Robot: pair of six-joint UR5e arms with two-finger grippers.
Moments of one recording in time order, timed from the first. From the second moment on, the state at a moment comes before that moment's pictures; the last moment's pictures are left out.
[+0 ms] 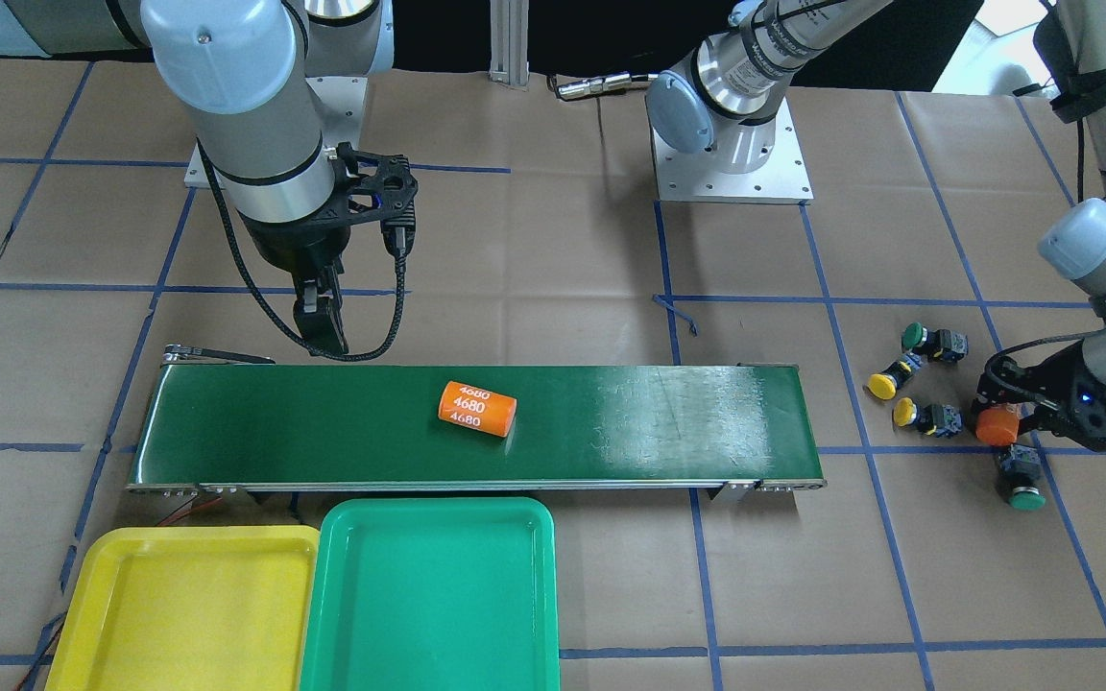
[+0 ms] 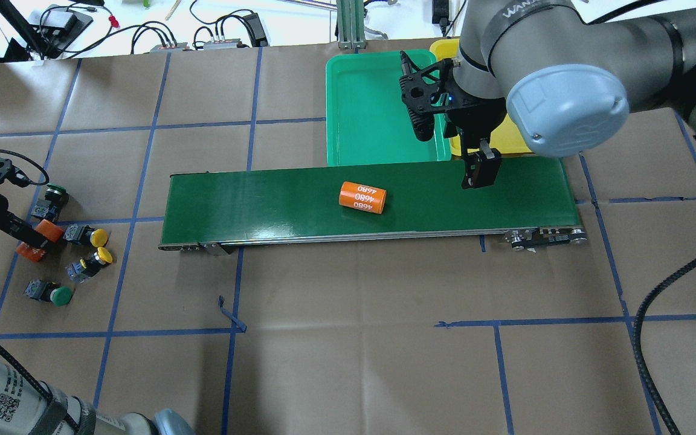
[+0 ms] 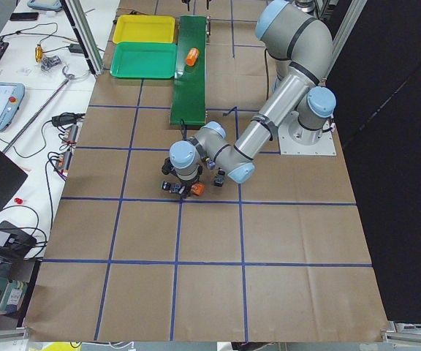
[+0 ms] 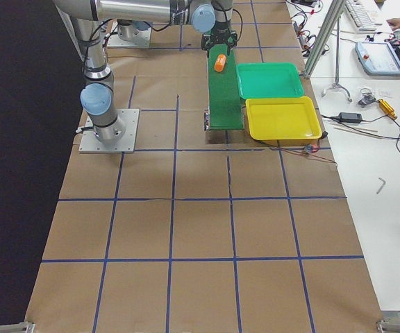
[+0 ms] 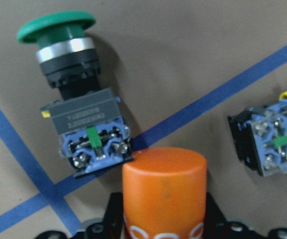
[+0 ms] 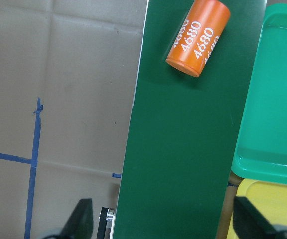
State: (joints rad) left arm -0.81 -2.07 -1.77 -0.98 1.55 1.28; right arm 1.73 -1.45 1.63 -1.75 -1.57 -1.58
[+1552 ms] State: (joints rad) left arm -1.49 -1.94 -1.68 -1.13 1.56 1.44; right arm 1.73 -1.44 1.63 -1.74 -1.57 -1.56
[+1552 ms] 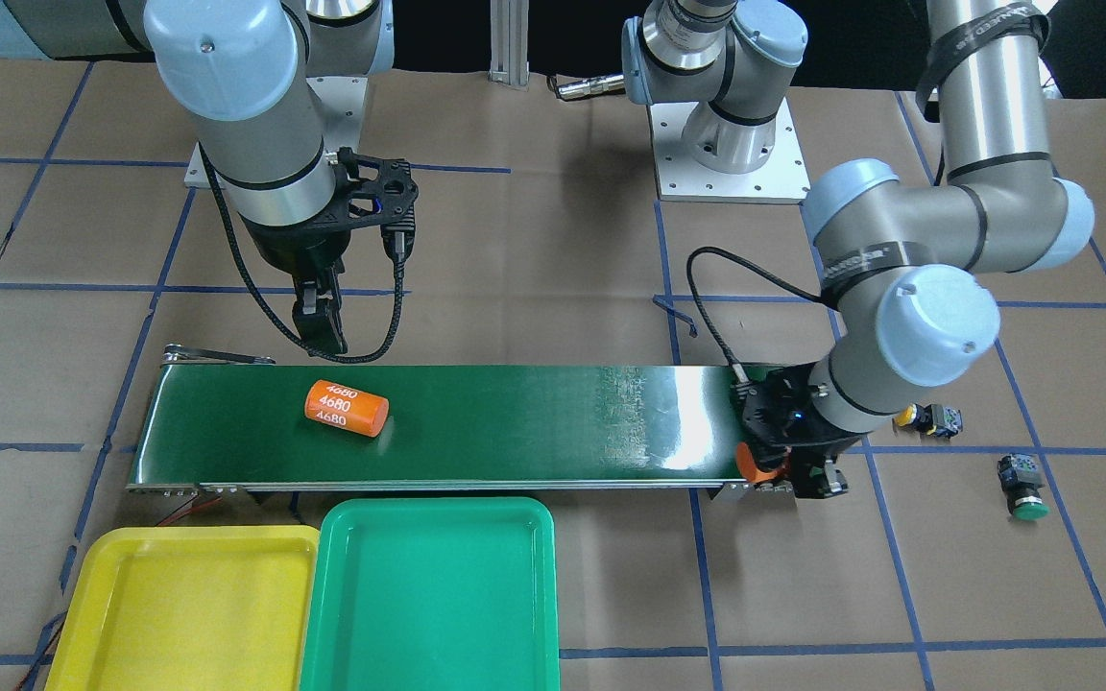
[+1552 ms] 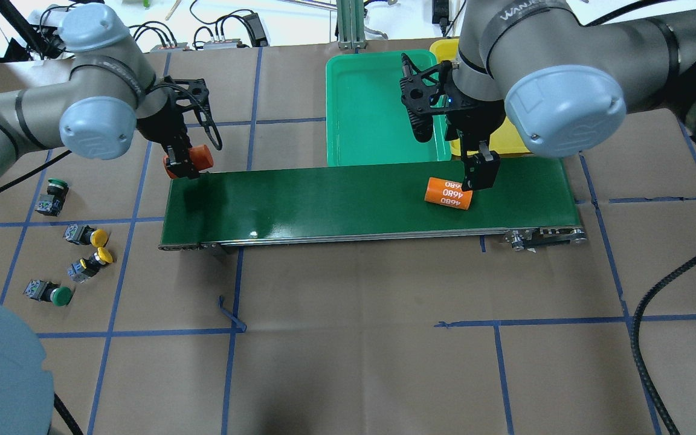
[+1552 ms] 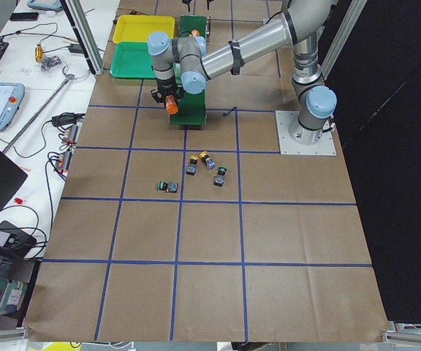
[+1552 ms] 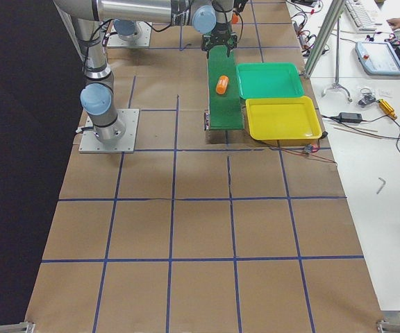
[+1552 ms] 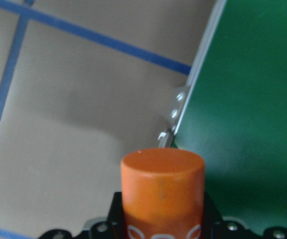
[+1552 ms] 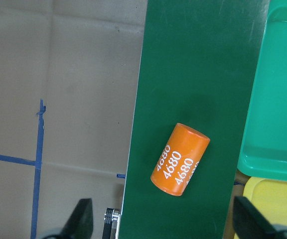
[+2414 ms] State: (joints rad) left arm -1.57 -1.86 -1.83 -1.09 1.58 1.42; right arm 1.73 -1.44 1.63 -1.74 -1.57 -1.56
